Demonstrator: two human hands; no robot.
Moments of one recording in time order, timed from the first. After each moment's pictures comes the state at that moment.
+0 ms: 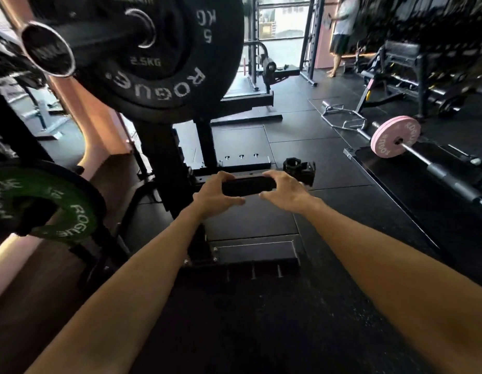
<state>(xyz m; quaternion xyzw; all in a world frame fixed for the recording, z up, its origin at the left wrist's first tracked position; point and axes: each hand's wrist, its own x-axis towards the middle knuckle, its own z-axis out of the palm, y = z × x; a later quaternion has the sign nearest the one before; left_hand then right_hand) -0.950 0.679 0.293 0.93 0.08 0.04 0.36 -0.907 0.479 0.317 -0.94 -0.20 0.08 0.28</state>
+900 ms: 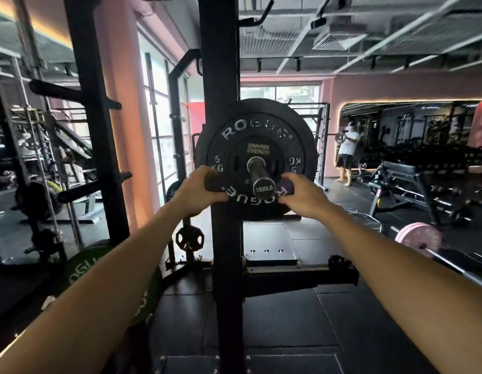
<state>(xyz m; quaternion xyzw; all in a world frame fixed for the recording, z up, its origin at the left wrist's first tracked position) -1.123 0.901 0.556 0.90 0.03 0.28 0.34 -1.041 0.651 0.550 -0.91 -0.24 -0.17 0.29</state>
